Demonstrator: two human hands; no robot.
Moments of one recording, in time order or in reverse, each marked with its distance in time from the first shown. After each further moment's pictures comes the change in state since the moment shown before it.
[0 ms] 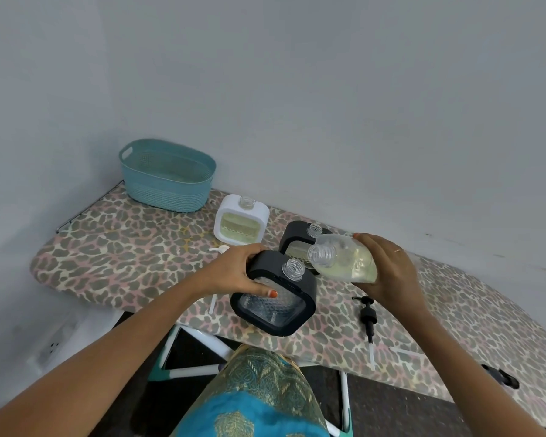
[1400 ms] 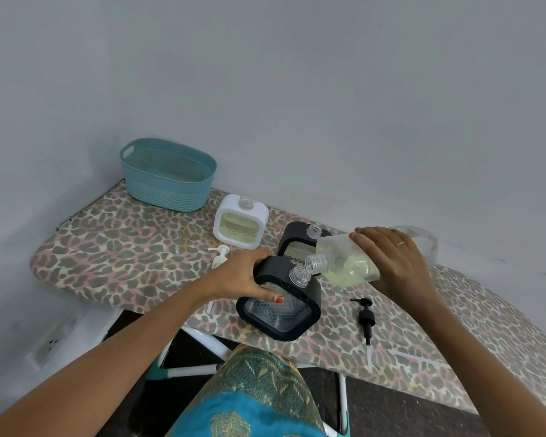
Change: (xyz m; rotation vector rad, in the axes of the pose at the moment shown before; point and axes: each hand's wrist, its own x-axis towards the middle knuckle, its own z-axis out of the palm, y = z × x) left_hand 0.009 -0.006 0.015 0.038 -0.012 0.004; right_hand 0.013 0.017 -0.010 -0.252 -0.009 -0.233
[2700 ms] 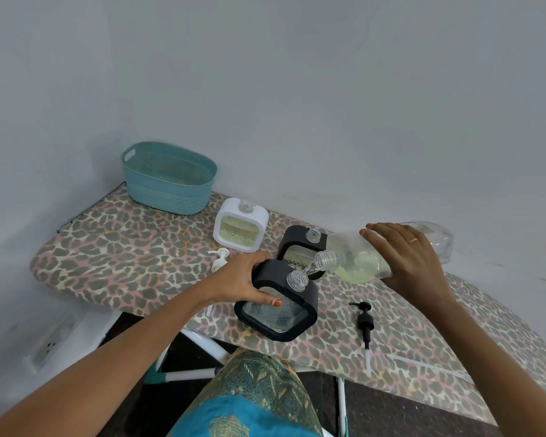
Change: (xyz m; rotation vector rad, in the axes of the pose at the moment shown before) left_hand -0.003 -0.001 0.000 -0.015 0.020 -0.013; right_hand 0.004 0.014 -0.015 -0.058 -0.010 -0.011
